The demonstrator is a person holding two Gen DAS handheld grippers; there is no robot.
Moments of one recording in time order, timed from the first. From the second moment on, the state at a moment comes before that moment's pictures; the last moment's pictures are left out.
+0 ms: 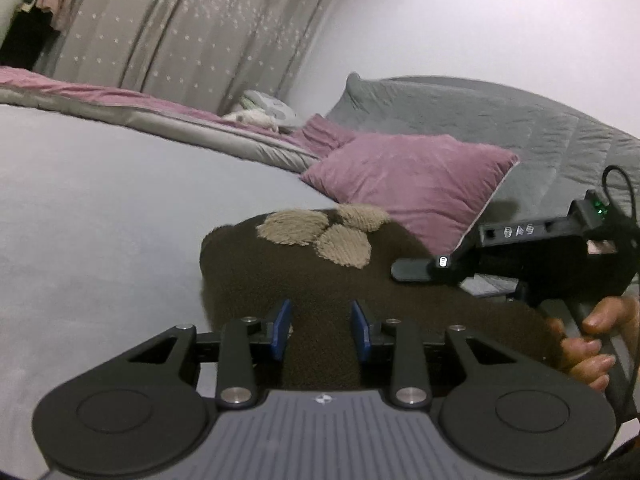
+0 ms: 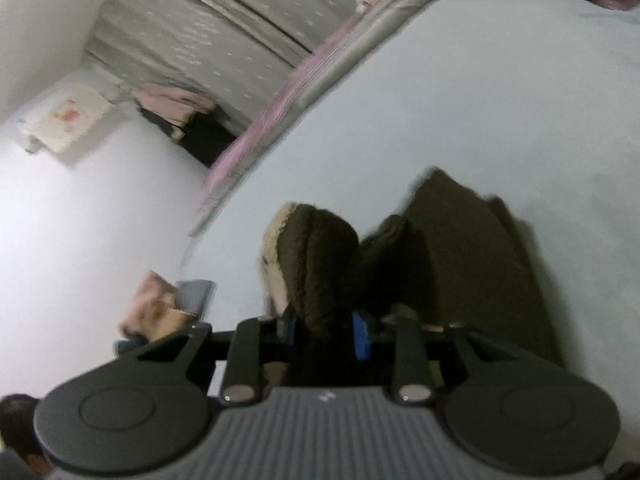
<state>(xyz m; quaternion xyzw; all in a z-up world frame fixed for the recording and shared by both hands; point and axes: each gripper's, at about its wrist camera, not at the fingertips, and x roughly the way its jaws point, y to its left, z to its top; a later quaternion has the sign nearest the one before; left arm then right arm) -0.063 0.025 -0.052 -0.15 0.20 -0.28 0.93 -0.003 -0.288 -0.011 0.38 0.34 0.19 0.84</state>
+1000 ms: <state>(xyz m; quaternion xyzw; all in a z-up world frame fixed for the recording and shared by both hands) -0.072 -0.068 -0.053 0.01 0.17 -0.36 0.92 0.020 -0.380 -0.072 0.47 0.32 0.13 0.81</state>
